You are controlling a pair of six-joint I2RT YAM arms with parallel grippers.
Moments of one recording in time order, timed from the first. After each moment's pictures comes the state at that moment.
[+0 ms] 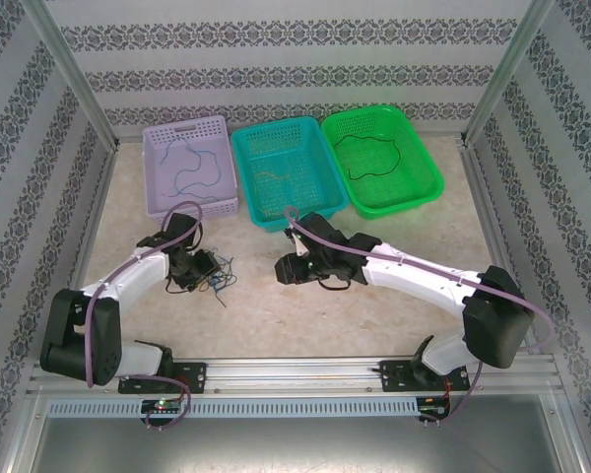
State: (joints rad) left arm -0.16 1.35 0.70 -0.62 0.18 -0.82; right arm 0.88 1.47 1.02 -0.48 -0.22 0.63
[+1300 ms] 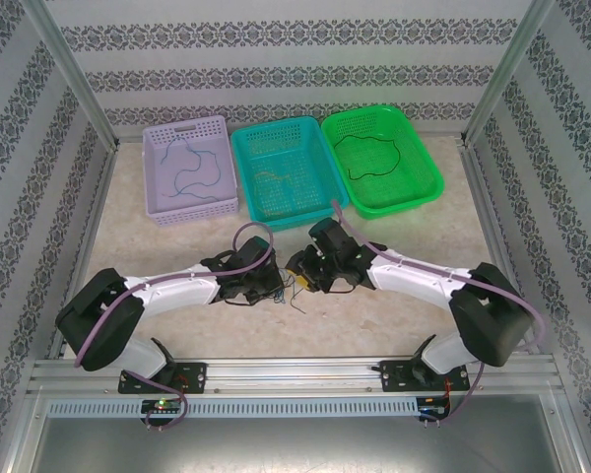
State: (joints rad) left arm -0.76 1.47 0.71 -0.21 0.15 -1.19; right arm 0.77 1.49 0.82 -0.23 -0.34 1.45
